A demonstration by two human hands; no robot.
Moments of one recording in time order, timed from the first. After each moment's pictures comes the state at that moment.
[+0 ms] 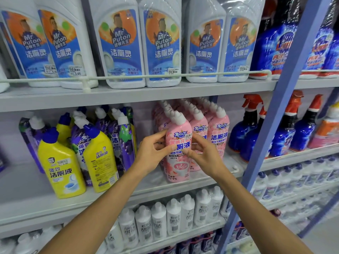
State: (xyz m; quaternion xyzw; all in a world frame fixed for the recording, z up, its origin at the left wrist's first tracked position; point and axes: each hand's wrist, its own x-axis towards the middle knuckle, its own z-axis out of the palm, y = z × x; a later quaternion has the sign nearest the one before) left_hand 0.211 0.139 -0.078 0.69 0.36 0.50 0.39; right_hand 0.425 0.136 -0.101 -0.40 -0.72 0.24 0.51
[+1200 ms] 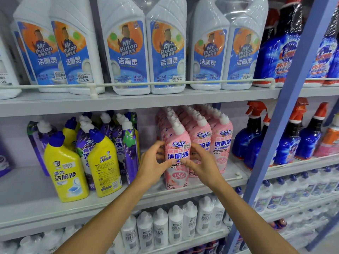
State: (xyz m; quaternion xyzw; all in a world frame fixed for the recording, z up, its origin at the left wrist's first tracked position) left_hand 0.208 0.136 -0.098 0.68 0.44 0.50 0.29; right_hand 0.413 0.137 -0.117 -0.43 -0.71 0.22 0.51
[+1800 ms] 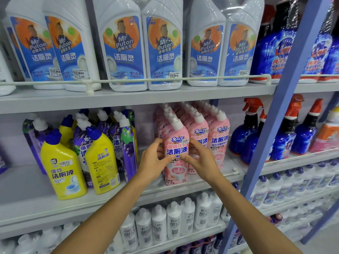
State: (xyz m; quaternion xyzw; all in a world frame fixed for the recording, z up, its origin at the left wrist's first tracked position) left_hand 0.215 0.139 -0.100 0.69 0.45 0.49 0.30; right_hand 0.416 0.137 -0.113 -0.46 -0.72 0.19 0.49
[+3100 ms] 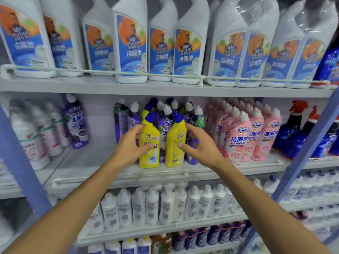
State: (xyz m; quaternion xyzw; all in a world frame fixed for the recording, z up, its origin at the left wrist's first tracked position) left_hand -0.100 0.049 -0.078 0.68 0.53 0.46 0.20; right_hand 0.181 0.058 -0.067 -0.47 -0.78 0.14 0.38
